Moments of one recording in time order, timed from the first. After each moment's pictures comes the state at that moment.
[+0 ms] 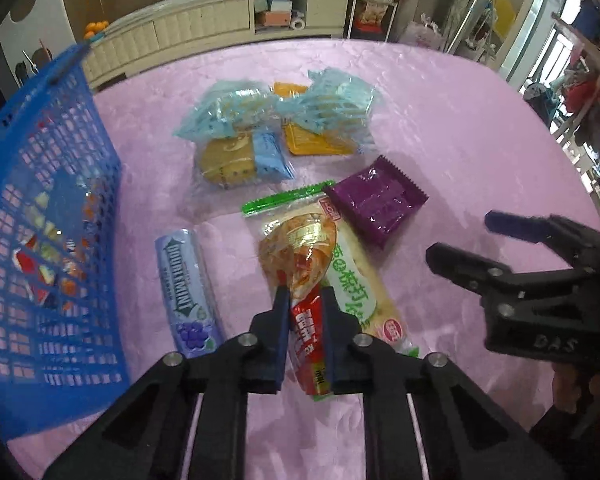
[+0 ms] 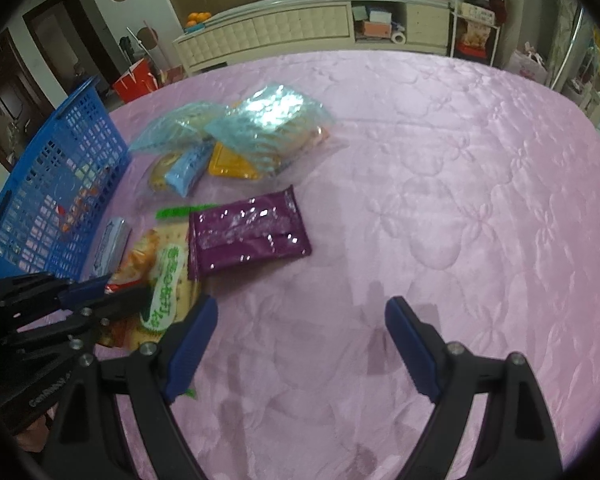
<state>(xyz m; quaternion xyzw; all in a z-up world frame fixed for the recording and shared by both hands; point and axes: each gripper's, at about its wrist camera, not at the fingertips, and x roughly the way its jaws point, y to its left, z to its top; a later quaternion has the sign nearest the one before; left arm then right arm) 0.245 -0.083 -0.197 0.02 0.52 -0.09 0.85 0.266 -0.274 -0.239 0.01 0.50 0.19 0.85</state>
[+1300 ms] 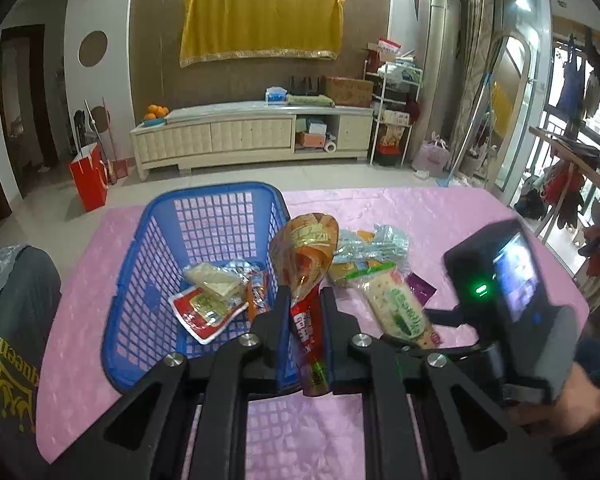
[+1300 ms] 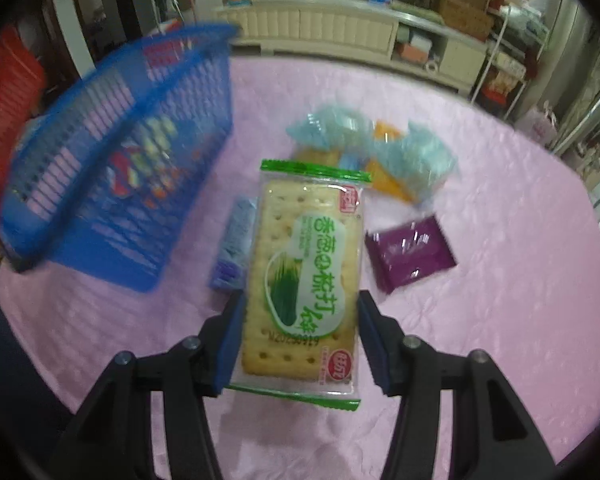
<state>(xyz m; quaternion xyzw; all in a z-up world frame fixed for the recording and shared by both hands) 0.144 0.038 -0.067 -0.01 0.32 -0.05 0.95 0.194 -0.138 -0.185 -0.11 0.47 0.18 0.85</state>
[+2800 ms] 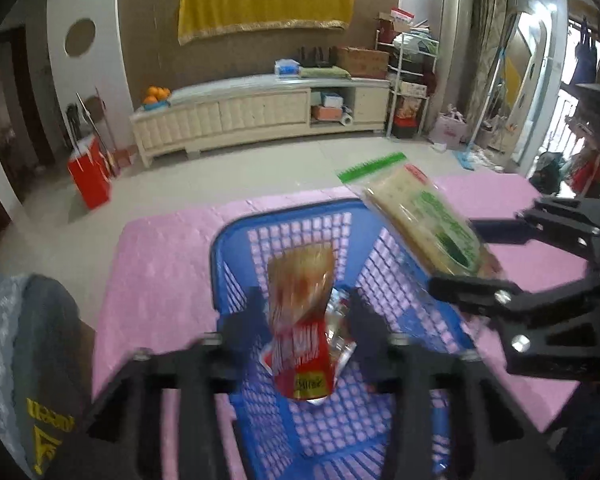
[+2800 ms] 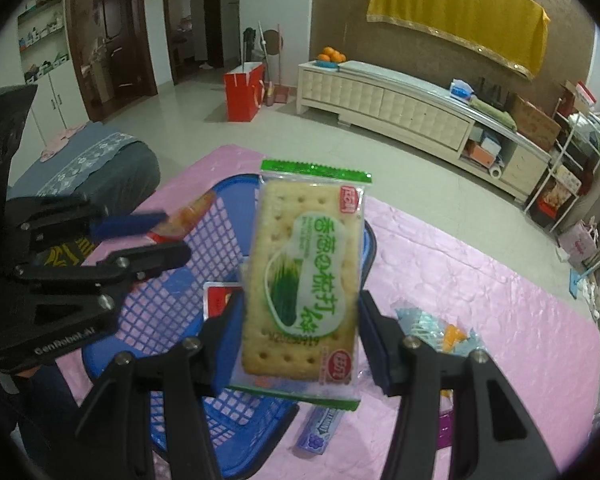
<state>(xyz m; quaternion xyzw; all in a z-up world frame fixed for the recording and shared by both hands) 0.257 0.139 -0.064 0.03 0.38 -0.05 0.93 0.256 -0.030 -0.088 -0.15 0.38 0.31 0.86</state>
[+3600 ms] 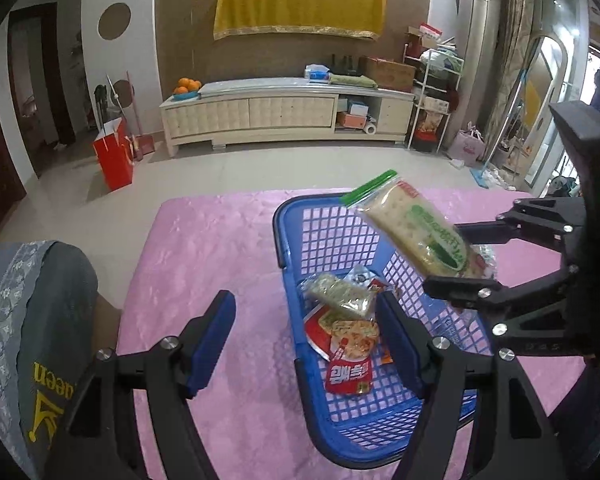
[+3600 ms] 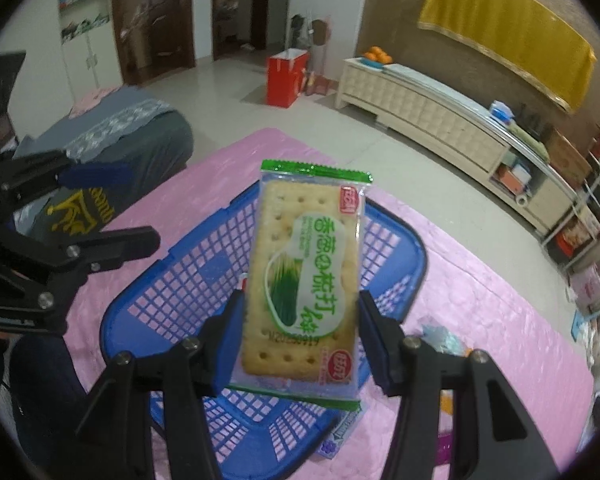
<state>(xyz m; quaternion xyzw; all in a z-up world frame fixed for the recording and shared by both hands) 0.208 0.191 -0.056 -0.02 0.38 -0.01 0.93 0.243 0.010 -0.091 -0.23 0.37 0.36 0.82</state>
